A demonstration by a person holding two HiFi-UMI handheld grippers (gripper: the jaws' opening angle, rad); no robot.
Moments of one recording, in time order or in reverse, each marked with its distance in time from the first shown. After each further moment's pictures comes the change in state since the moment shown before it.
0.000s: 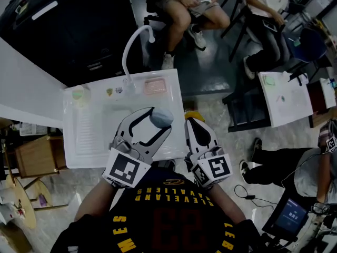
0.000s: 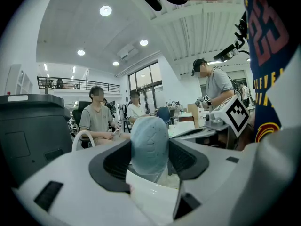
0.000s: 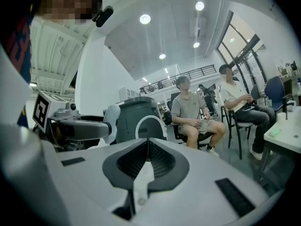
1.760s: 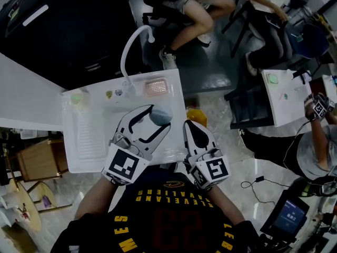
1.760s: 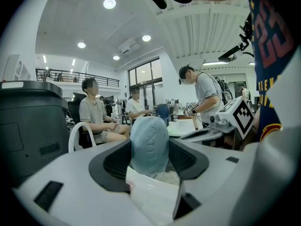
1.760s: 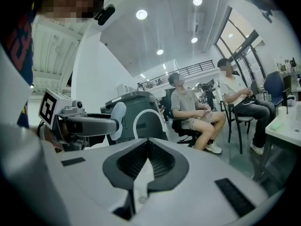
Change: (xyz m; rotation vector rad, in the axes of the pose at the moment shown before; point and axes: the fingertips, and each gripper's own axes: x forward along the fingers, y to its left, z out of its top) left arm 0.024 0.030 -0.019 -0.058 0.038 -0.031; right arm 0.025 -0.005 -0.017 0.034 0.048 -0.010
